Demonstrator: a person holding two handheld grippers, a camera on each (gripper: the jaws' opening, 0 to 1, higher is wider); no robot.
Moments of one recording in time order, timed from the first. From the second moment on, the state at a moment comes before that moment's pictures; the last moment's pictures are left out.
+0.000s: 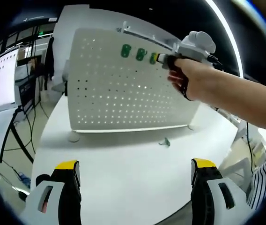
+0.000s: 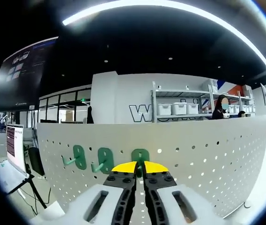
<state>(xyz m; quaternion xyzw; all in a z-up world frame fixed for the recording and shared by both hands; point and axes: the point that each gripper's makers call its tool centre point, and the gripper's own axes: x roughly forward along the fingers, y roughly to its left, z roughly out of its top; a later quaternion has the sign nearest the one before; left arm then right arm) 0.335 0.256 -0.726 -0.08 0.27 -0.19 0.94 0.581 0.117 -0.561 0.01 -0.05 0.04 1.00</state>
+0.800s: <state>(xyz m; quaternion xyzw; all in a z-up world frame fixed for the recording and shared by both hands) 0.315 0.251 -0.714 -0.09 0.27 -0.18 0.94 0.557 0.062 -0.535 -0.06 -0.06 0.09 0.99</state>
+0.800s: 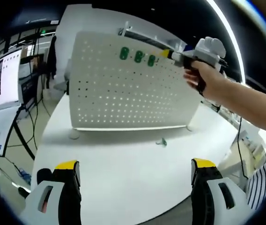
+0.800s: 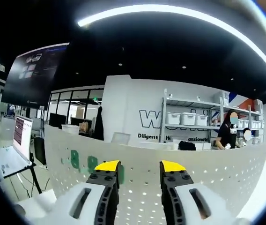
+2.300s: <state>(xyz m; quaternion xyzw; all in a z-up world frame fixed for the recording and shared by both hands) 0.265 0.234 -0.714 -0.14 0.29 -0.20 0.93 0.390 -0.024 -0.696 -0.19 0.16 0.18 0.95</state>
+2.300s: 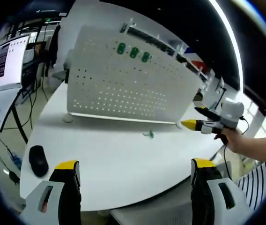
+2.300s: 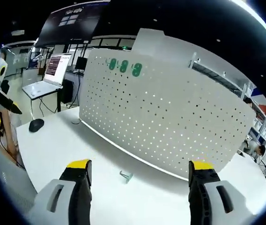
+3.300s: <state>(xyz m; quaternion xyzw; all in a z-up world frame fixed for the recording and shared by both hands) 0.254 0.196 -0.728 -0.13 0.31 -0.22 0.91 0.307 -0.086 -0.750 -0.17 0.22 0.17 0.95</state>
